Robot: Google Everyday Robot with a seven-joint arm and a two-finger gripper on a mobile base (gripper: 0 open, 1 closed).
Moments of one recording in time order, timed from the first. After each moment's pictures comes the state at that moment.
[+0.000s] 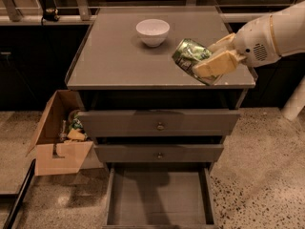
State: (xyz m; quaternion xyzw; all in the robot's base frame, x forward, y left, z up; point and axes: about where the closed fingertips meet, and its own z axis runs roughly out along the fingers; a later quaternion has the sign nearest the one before) arm 0.555 -0.130 0.939 -0.47 0.76 0.22 0.40
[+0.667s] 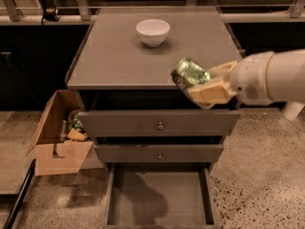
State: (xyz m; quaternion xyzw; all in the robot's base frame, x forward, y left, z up) arm 0.511 -0.124 0.911 -0.40 0.78 0.18 0.45
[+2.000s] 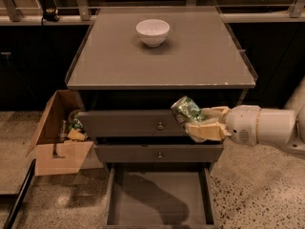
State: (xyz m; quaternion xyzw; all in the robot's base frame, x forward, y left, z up) arm 0.495 -0.128 0.794 -0.35 0.76 0.31 0.46
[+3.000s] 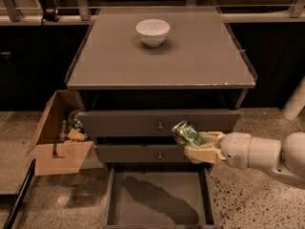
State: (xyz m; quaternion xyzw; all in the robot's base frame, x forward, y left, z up) arm 0.485 -0.133 0.707 -0.33 0.75 0.34 0.45
